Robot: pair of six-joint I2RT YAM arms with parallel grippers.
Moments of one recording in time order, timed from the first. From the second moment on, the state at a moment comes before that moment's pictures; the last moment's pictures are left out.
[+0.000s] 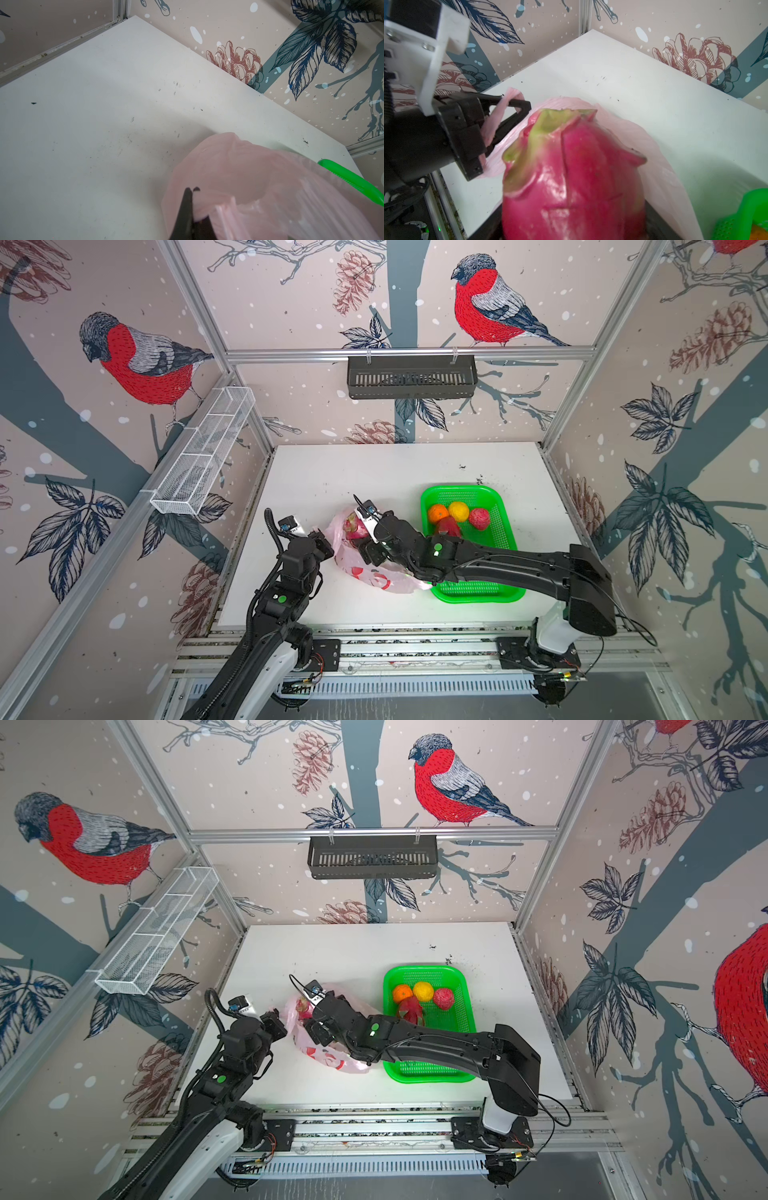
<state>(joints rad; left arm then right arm) -0.32 0.60 0.35 -0.18 -0.29 -0.63 1.23 1.67 1.30 -0.15 0.32 0.20</state>
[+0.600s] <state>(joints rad) -0.32 0.44 0.28 -0.21 -0.24 -0.67 1.20 1.80 1.41 0.04 0.43 0.16</state>
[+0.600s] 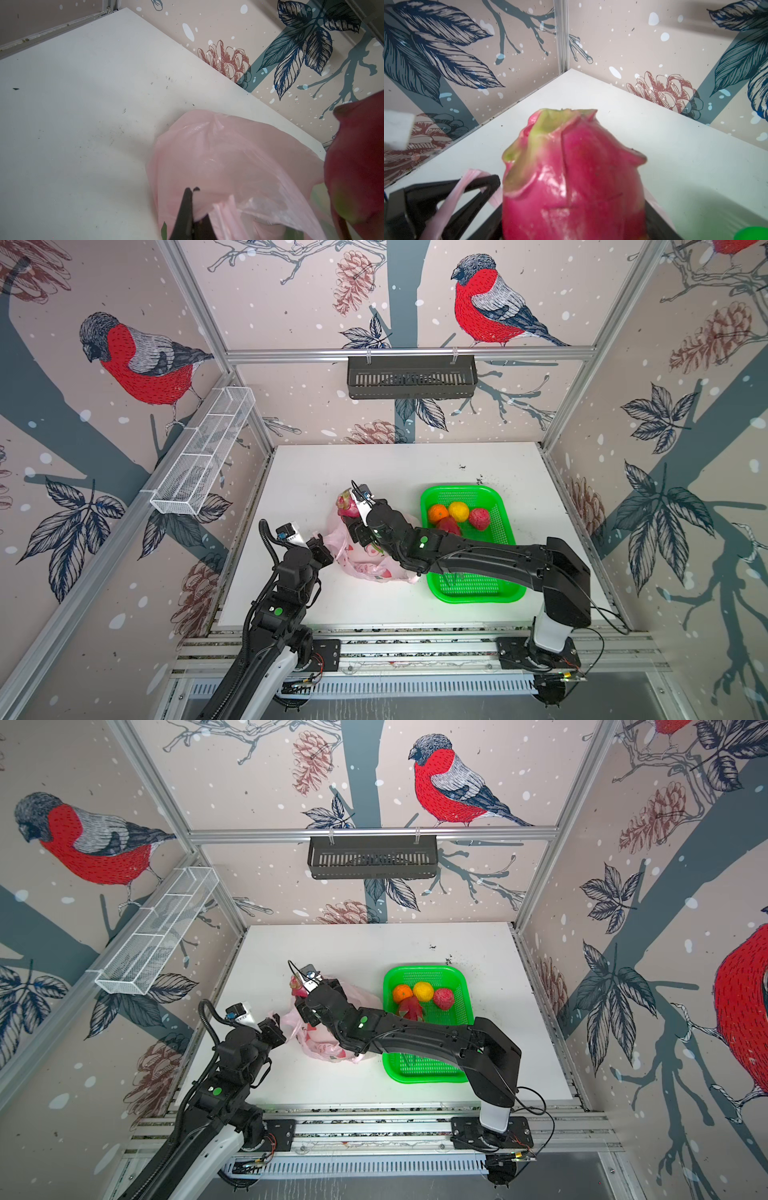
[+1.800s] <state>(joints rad) -0.32 0.43 0.26 -0.13 -0.36 -0.65 1.14 1.75 1.55 -0.01 0.48 0.13</state>
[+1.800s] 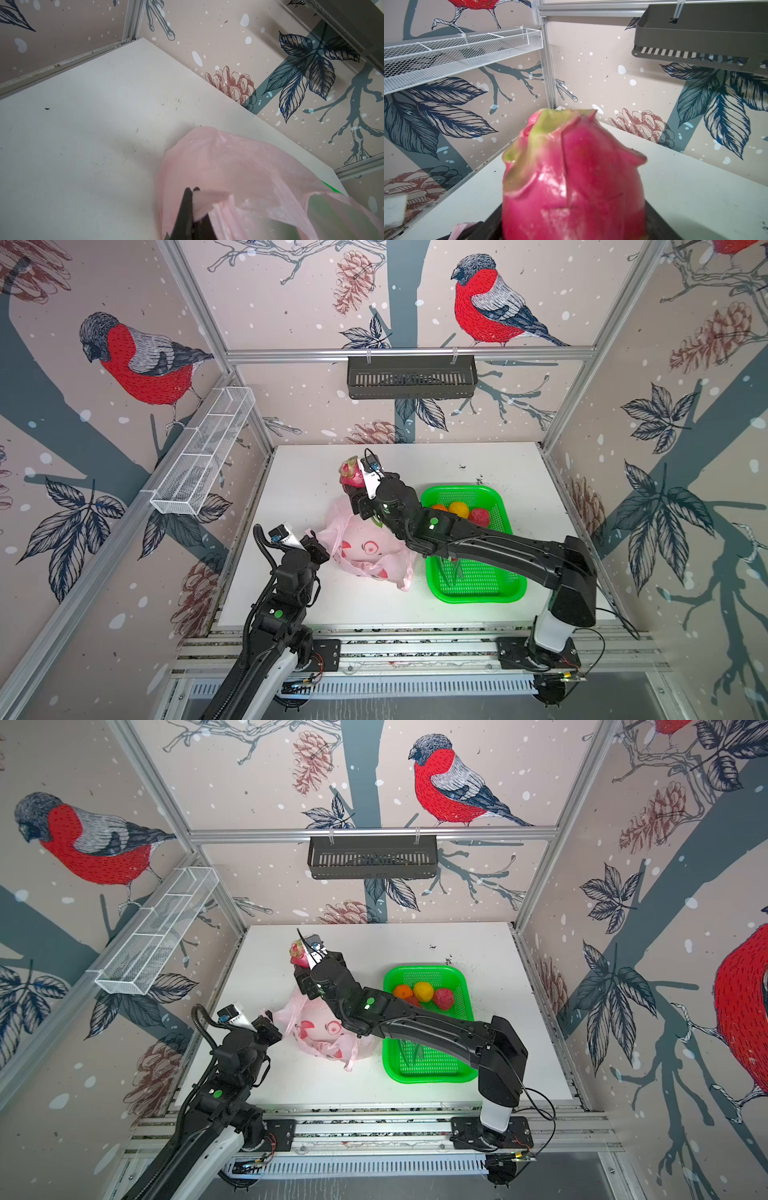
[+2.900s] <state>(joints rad) -0.32 0.49 0.30 -0.03 -0.33 -0.57 0.97 1.18 1.19 -0.44 0.71 0.34</state>
